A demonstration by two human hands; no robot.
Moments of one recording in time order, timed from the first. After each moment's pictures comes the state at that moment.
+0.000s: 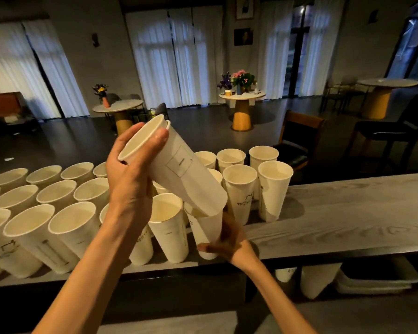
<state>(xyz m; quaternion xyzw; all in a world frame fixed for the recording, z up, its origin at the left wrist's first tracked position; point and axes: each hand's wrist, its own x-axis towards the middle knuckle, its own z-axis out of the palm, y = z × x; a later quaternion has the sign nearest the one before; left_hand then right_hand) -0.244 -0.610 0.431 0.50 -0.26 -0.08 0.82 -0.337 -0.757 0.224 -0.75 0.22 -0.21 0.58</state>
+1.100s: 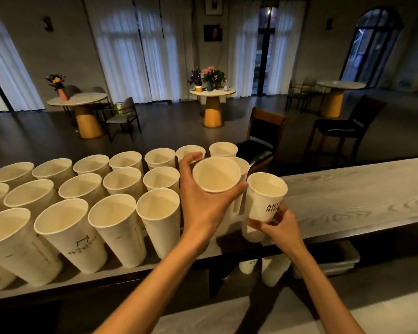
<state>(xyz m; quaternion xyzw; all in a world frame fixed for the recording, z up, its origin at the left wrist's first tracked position) -0.347 -0.729 0.345 0.61 -0.39 -0.03 0.69 -0.488 -0.865 0.236 -0.66 0.37 -0.36 0.55</state>
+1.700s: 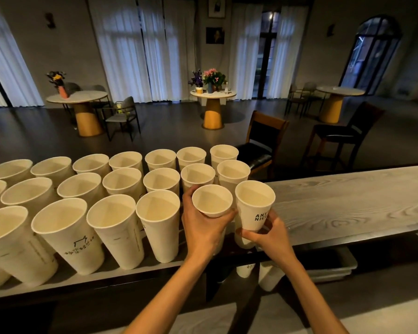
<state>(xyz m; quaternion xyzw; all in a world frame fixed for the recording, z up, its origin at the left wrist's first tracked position) -0.342 -0.739 0.278 0.65 -0.32 -0.06 0.68 -0.474 -0.858 0.221 -0.69 0.36 -0.36 0.51</state>
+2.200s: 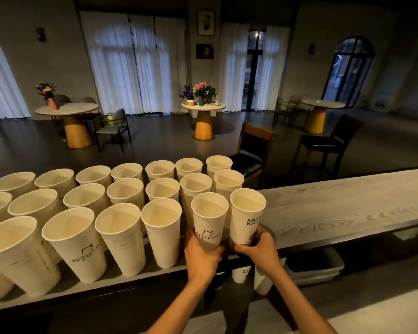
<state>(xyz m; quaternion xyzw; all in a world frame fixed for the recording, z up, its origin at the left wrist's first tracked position) -0.343 -0.719 0.220 0.73 -0.30 -0.17 0.59 -0.472 -0.839 0.206 -0.71 0.42 -0.33 0.46</state>
